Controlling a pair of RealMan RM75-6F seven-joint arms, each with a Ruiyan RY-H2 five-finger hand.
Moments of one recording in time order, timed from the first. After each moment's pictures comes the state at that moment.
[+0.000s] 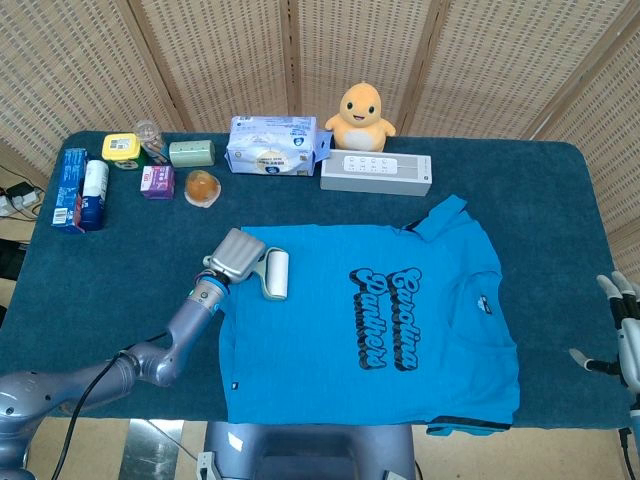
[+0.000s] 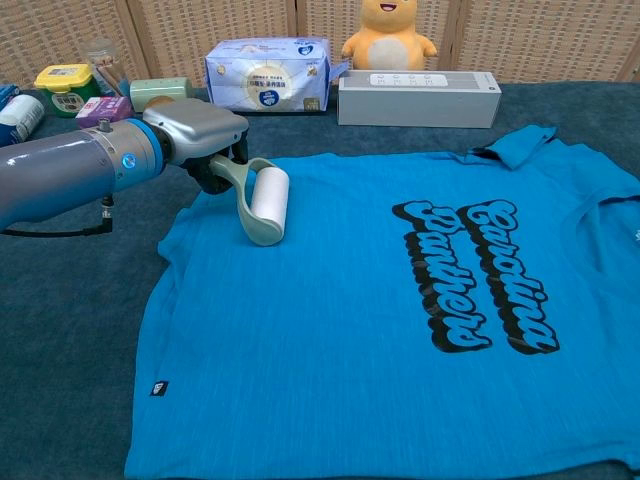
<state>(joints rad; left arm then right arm) -0.96 -1.74 -0.18 -1.10 1.01 0.79 0.55 0.08 -1.01 0.13 -1.67 -1.29 1.37 0.06</state>
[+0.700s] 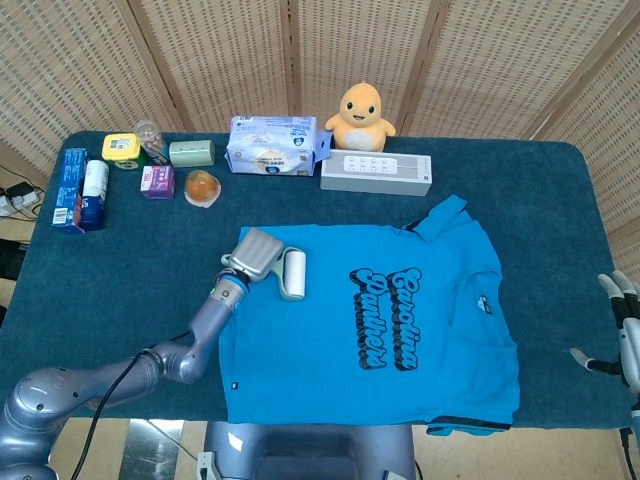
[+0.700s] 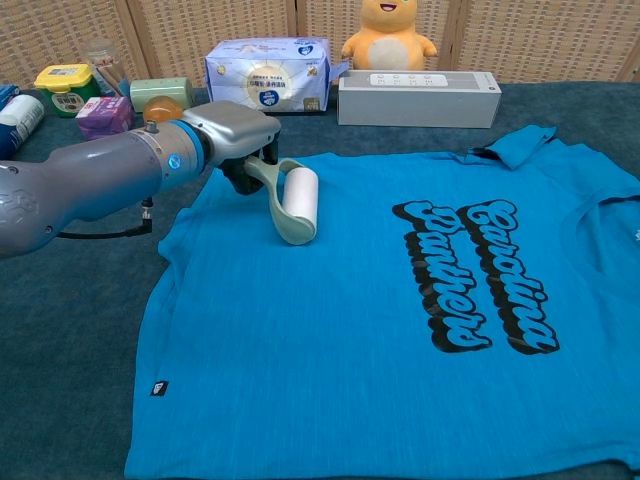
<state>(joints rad) -1.03 -1.83 -0.21 -1.03 0.92 0.77 0.63 0.08 -1.00 0.13 -1.67 -1.29 1.37 0.06</state>
